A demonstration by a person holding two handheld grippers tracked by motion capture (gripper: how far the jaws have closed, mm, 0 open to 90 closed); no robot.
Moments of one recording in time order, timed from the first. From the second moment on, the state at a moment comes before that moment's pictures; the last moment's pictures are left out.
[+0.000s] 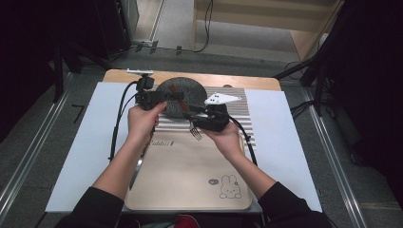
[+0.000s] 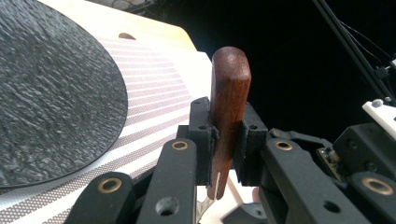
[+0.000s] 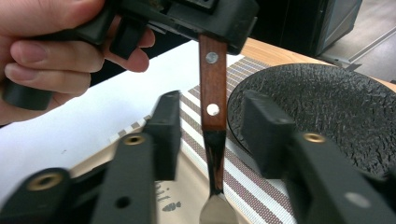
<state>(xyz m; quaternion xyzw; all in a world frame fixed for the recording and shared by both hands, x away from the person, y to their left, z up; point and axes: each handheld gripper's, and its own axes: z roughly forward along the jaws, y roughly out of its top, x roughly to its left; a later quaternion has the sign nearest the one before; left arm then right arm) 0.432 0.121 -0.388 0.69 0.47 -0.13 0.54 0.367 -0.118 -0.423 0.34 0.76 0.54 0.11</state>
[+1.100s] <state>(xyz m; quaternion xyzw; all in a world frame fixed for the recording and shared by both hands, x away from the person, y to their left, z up) 0.406 0.161 -0.379 0.73 0.43 -0.15 0.51 0.342 -0.166 -0.425 0.33 0.79 0.52 0.09</state>
